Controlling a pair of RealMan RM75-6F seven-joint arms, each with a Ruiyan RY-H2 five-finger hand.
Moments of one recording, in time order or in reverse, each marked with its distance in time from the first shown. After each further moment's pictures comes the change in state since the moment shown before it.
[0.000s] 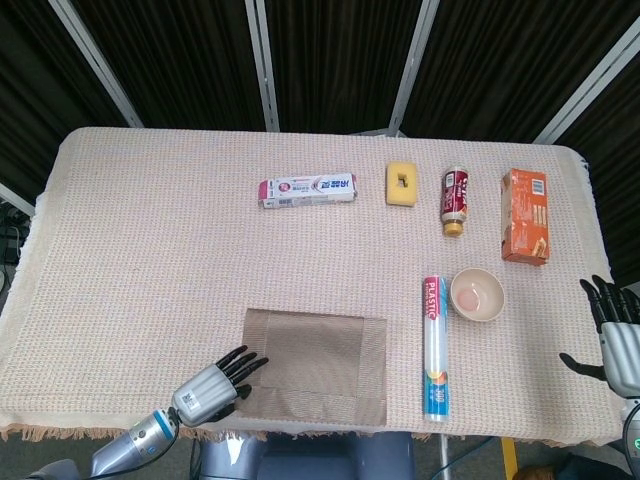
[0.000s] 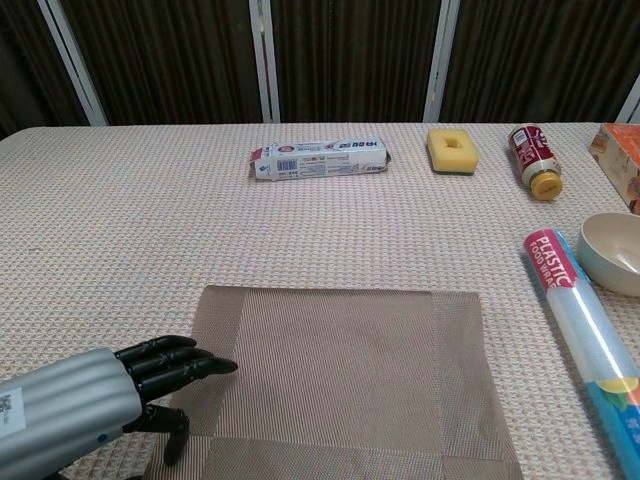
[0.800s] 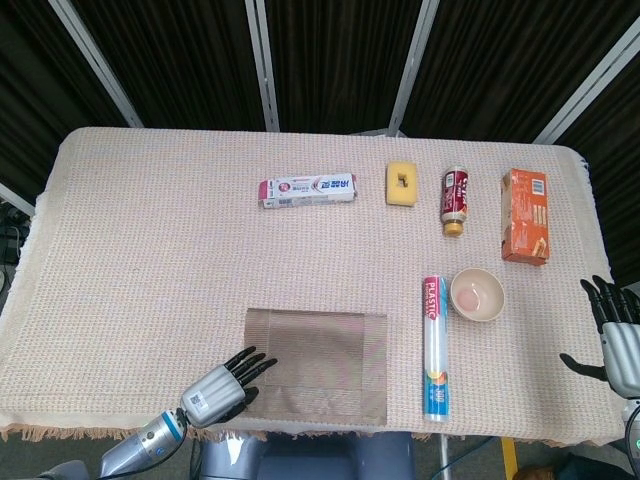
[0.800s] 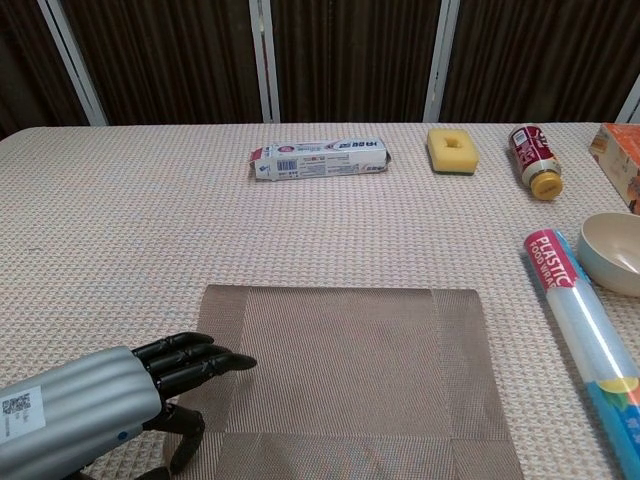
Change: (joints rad) left arm -0.020 -0.021 0.005 -0.038 -0.030 0.010 0.020; right arm -0.004 0.010 0.004 -0.007 -0.005 -0.006 0.012
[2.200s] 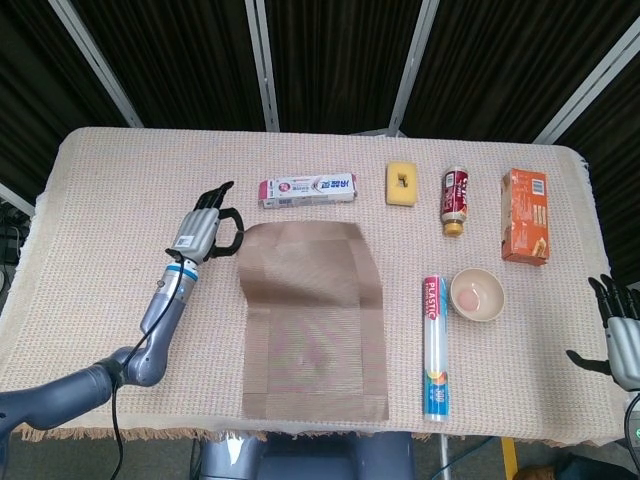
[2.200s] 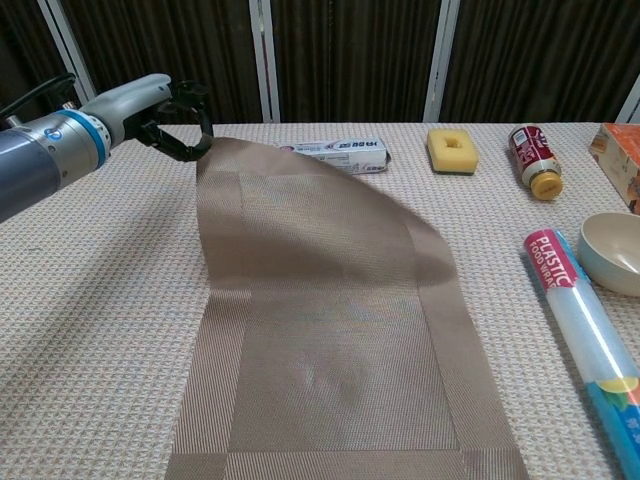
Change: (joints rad) left arm -0.358 -0.022 -0.605 0.118 -0.829 -0.288 -0.135; right arm 0.020 -0.021 0.026 0.036 0.089 -0.074 -0.027
